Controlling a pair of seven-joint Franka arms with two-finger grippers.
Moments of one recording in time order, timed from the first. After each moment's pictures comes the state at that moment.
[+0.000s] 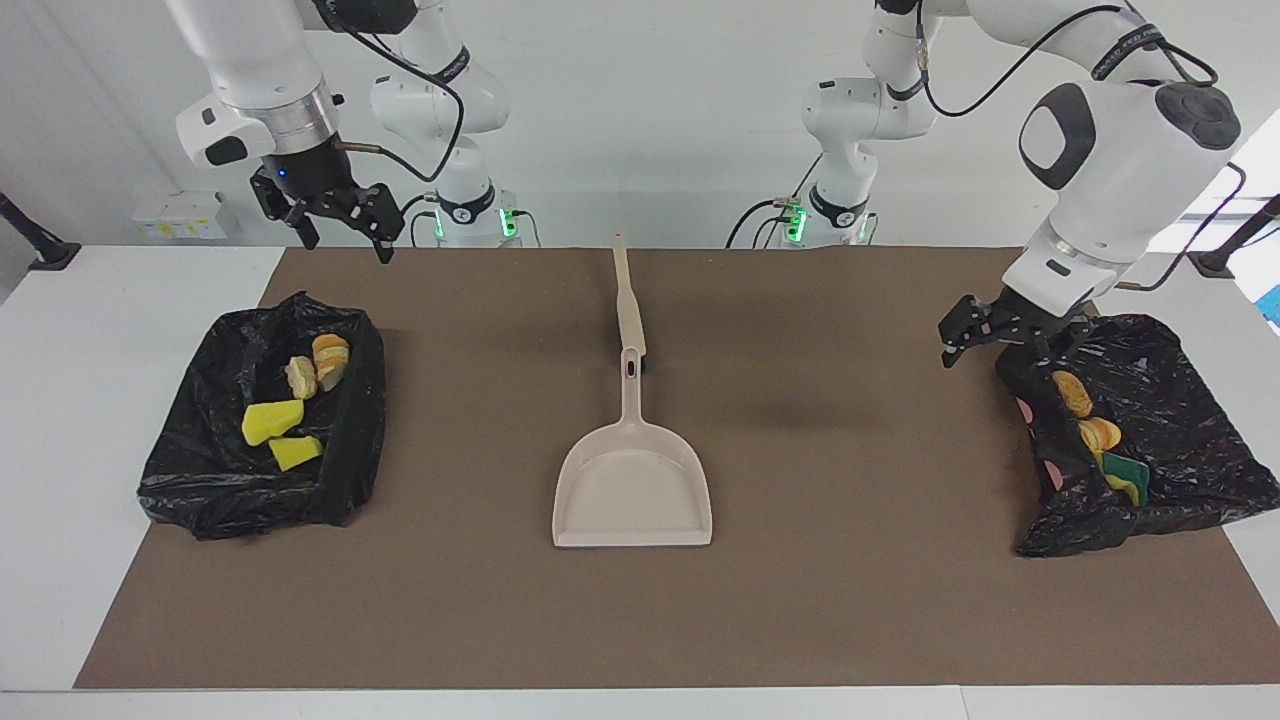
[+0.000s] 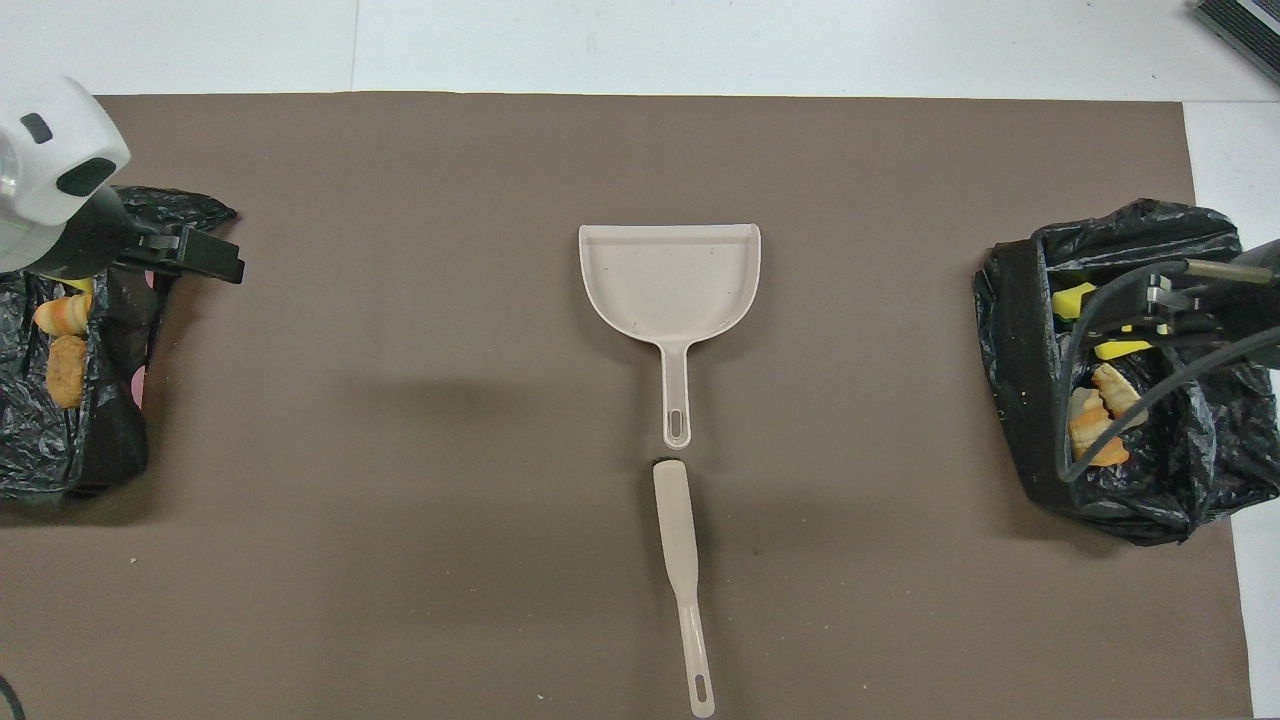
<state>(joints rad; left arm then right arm) -0.07 0.14 0.01 -1.57 -0.08 1.77 0.13 0.02 -0.01 0.03 -1.53 -0.04 1.49 0.27</state>
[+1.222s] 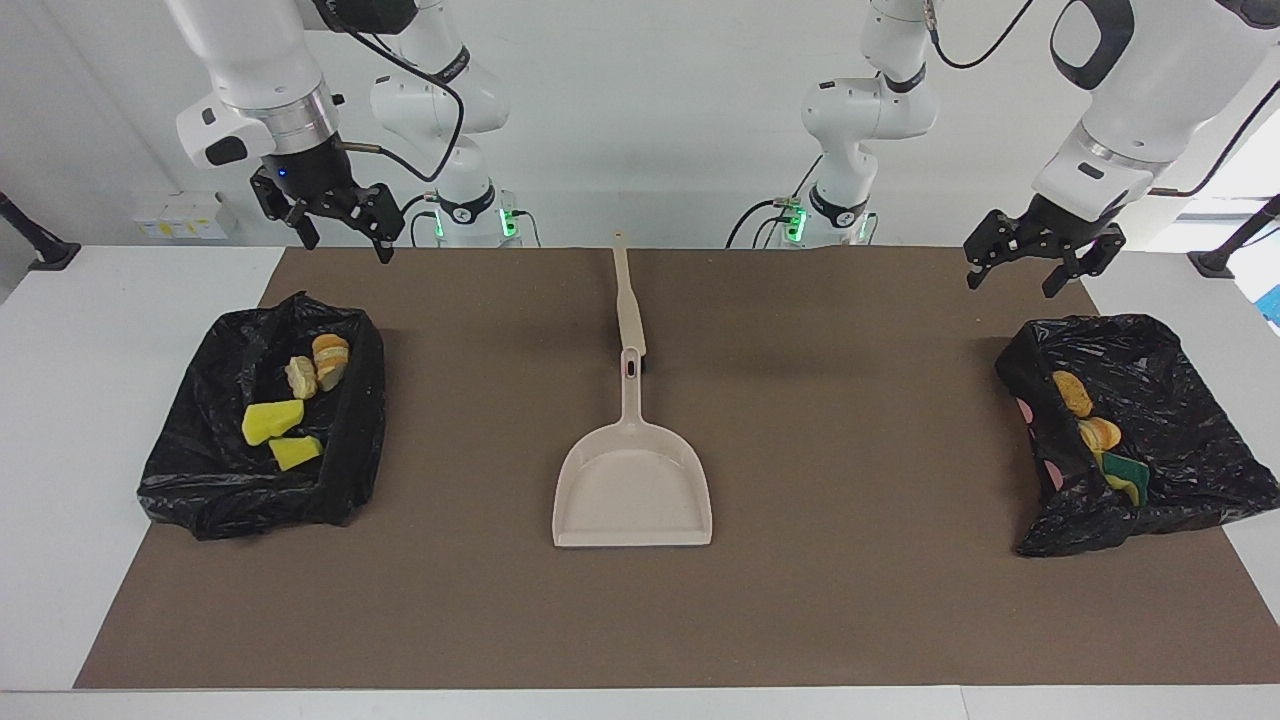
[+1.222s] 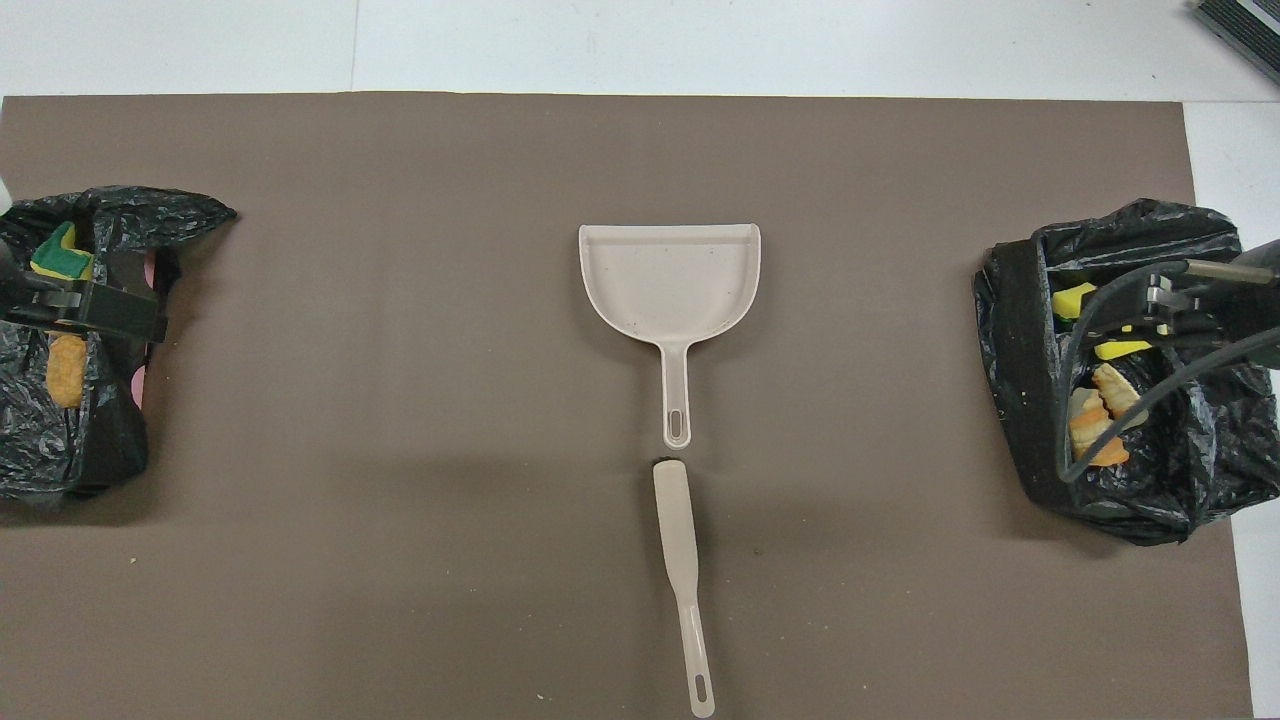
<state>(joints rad) -0.06 0.00 0.01 -1.58 -0.04 1.59 0.13 0.02 -0.01 0.03 -1.53 -0.04 1.49 0.27</state>
